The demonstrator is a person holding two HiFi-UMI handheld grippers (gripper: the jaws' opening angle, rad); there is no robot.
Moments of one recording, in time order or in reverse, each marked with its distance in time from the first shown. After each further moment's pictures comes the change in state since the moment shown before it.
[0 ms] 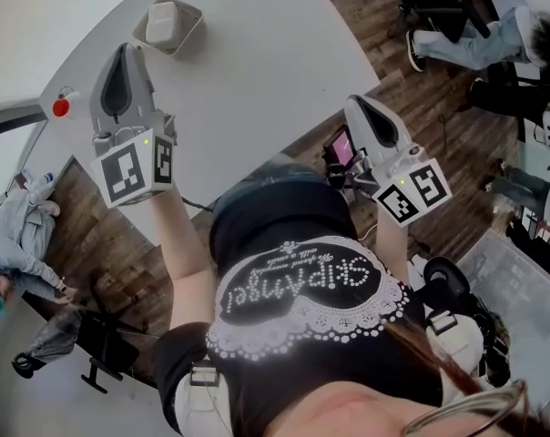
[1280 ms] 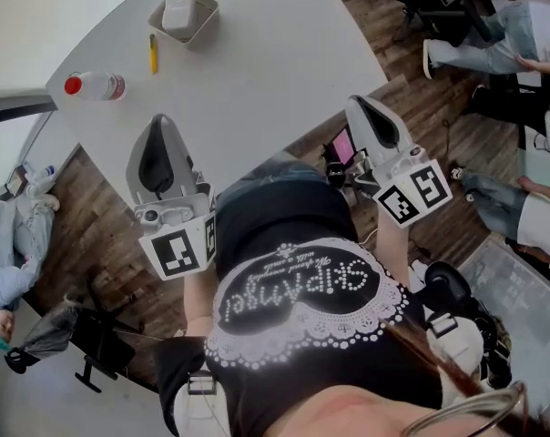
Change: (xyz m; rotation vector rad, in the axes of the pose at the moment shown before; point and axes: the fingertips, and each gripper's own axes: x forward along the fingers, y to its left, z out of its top) left arm -0.127 -0.038 0.017 0.003 -0.087 0.013; right arm -0.004 0.033 -0.003 -0.020 -0.011 0.023
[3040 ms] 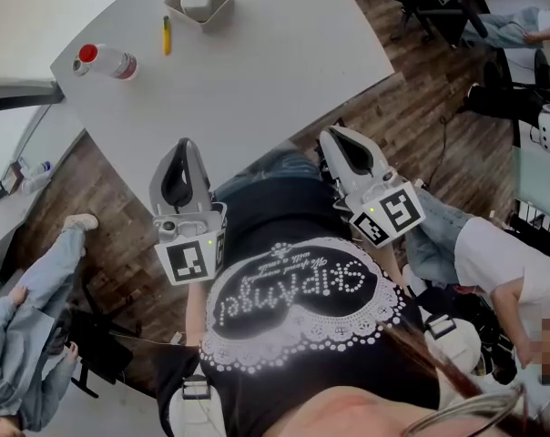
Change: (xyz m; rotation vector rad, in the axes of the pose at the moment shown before) left arm -0.084 0.010 -0.044 -0.086 0.089 -0.074; right arm -0.017 0.097 -0.071 -0.057 0.076 0.043
